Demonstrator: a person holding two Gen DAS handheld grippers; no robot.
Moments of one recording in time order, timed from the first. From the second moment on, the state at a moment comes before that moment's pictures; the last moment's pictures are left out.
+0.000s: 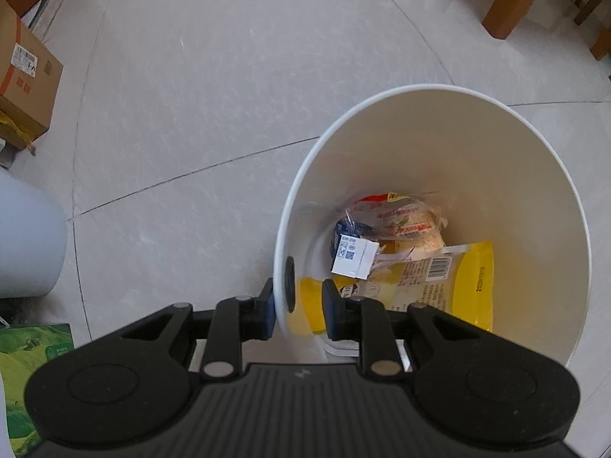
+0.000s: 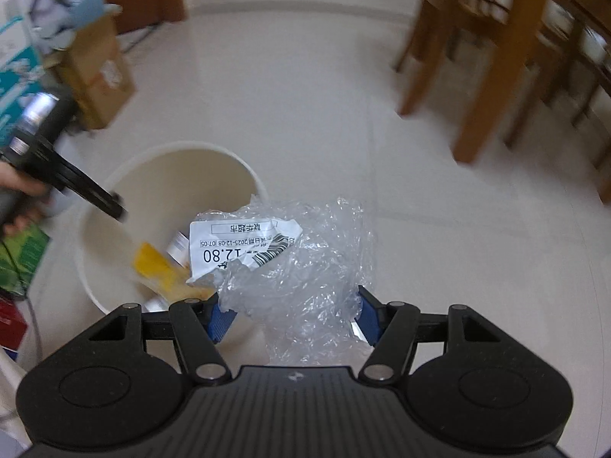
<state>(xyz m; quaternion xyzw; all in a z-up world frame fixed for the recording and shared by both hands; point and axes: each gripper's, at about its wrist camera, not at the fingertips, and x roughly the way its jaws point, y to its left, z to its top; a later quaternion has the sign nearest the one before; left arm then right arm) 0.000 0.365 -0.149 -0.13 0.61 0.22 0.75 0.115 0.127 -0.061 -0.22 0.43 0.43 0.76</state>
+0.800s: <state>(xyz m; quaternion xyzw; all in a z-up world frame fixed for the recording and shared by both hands) -0.003 0.373 -0.147 -0.16 0.61 0.21 0.75 0.079 0.241 -0.045 -0.29 0.37 0.49 0.74</state>
